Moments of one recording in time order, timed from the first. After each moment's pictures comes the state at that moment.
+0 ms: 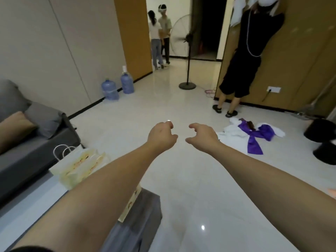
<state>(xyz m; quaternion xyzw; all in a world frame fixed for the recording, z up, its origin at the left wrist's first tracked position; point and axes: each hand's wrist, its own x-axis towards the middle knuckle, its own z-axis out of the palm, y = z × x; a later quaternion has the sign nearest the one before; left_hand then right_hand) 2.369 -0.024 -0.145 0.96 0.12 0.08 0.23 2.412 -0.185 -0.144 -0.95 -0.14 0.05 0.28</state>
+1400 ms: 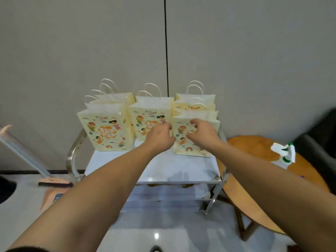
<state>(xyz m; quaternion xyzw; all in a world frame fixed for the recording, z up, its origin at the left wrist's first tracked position) 2.159 -1.086 -0.185 0.61 -0.77 -0.15 0.10 1.990 -1.063 -0.186 -0.61 0.73 -0.23 0.22</state>
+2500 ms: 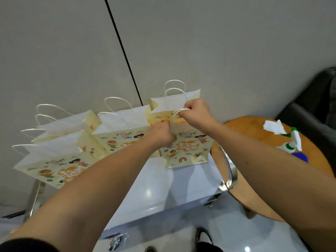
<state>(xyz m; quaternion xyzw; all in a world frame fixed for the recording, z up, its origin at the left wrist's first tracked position) 2.080 -1.264 -0.225 0.52 -0.82 -0.21 -0.05 1.935 -1.222 -0.192 -0.49 0.74 -0.38 0.26</state>
